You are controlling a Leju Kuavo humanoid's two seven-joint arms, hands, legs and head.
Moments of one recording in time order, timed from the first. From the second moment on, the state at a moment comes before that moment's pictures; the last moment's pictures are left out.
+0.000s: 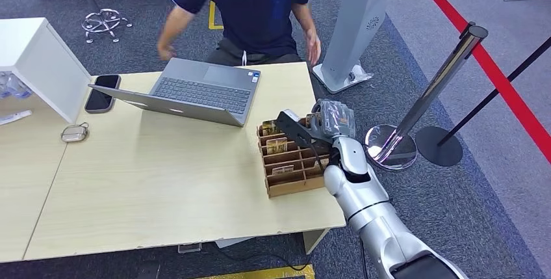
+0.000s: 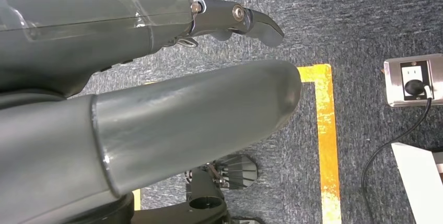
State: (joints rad) left arm -0.21 0.00 -0.44 -0.20 0.31 0.35 -0.14; right arm -0.50 0.02 0.25 -0.82 1.11 -0.26 0.14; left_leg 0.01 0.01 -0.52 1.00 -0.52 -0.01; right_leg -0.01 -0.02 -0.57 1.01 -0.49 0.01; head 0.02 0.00
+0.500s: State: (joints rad) left arm -0.21 0.00 -0.44 -0.20 0.31 0.35 -0.14; right arm -0.50 0.02 0.25 -0.81 1.09 -0.28 0.13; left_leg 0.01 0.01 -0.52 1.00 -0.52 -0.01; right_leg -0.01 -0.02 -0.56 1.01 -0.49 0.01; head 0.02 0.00
